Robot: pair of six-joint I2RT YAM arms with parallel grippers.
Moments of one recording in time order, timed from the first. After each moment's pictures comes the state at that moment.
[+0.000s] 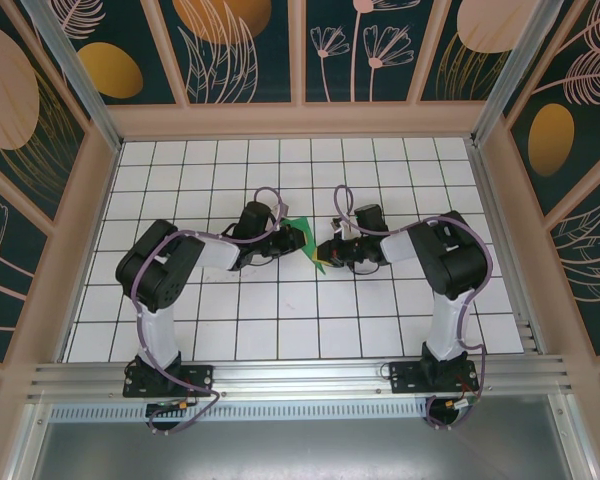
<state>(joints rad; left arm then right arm) -0.56 1.94 0.88 0.43 0.52 -0.86 0.42 1.94 0.80 0.27 -0.87 0.71</state>
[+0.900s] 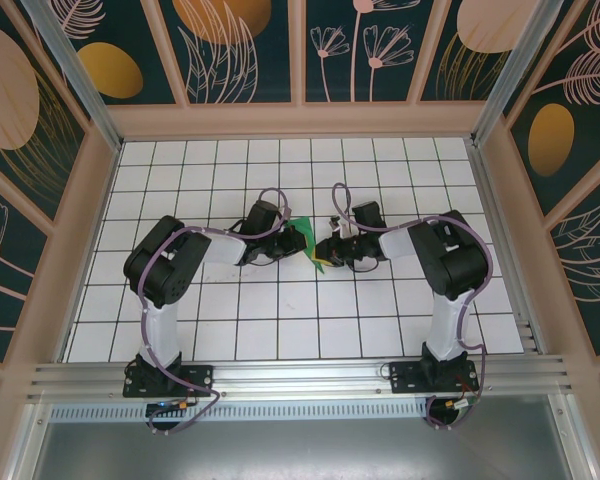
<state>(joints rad) -0.57 1.99 0.96 0.27 0.46 -0.86 0.43 1.93 0.85 0.16 -0.87 0.67</state>
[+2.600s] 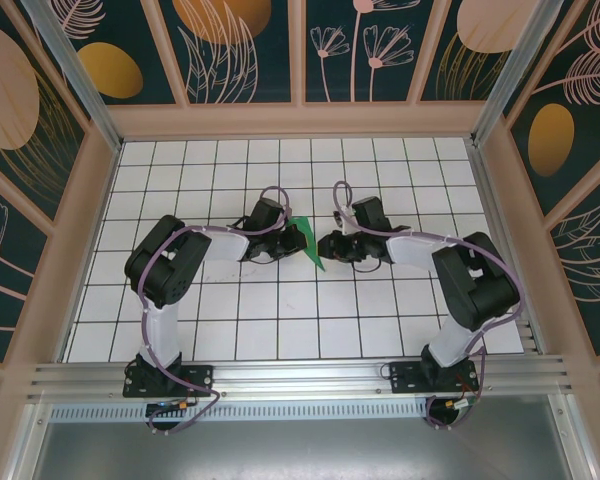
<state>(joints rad) -0.58 2.00 1.02 0.16 0.42 -0.88 0.50 1.68 0.84 -0.05 -0.58 0.53</state>
